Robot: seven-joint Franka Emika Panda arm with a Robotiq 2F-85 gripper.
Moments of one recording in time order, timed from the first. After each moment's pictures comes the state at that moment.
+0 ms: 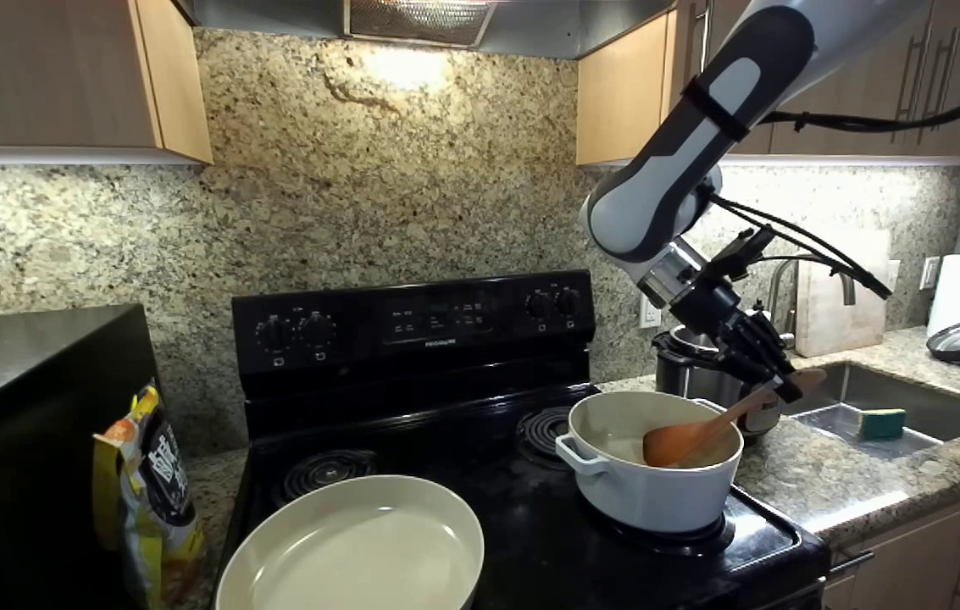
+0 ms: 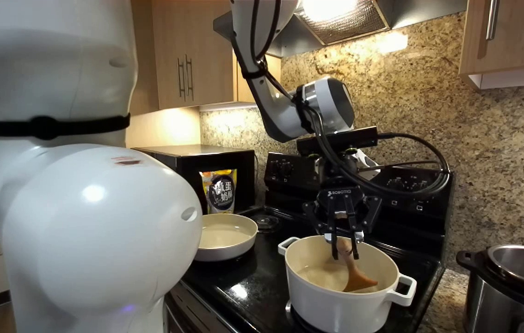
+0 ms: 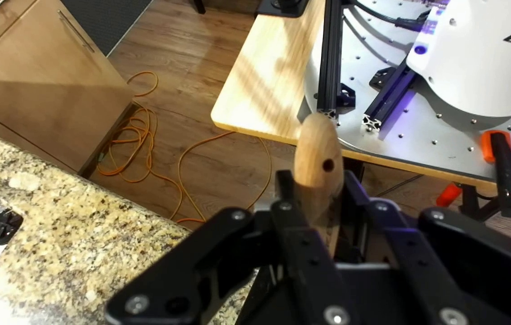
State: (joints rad) arm -0.02 -0.05 -0.05 -2.36 -0.45 1.57 -0.13
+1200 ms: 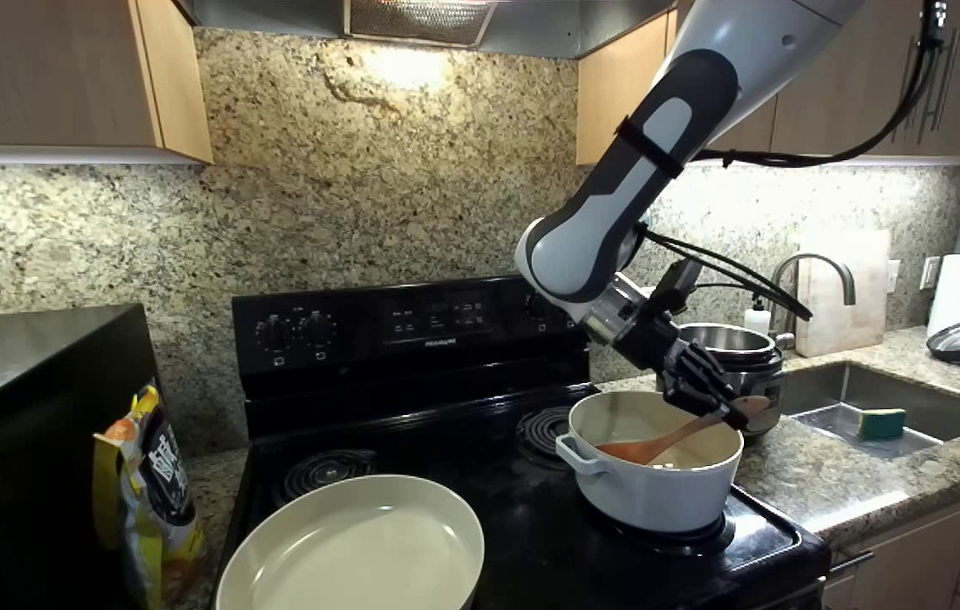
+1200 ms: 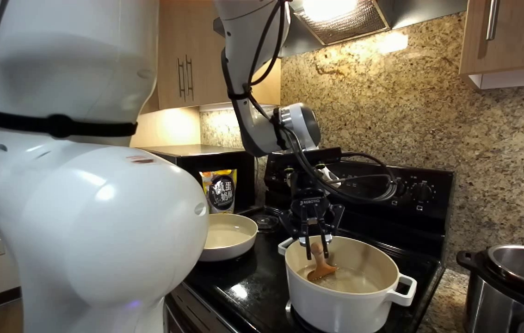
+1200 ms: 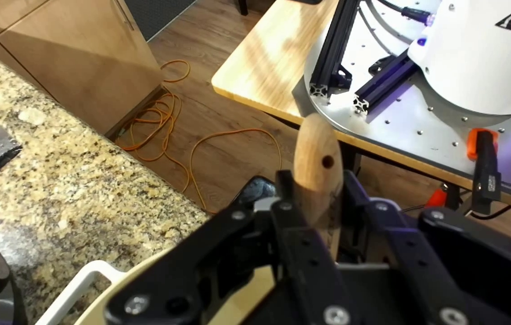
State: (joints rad) arm 0.07 0.10 0.06 -2.30 -0.45 1.56 -0.12
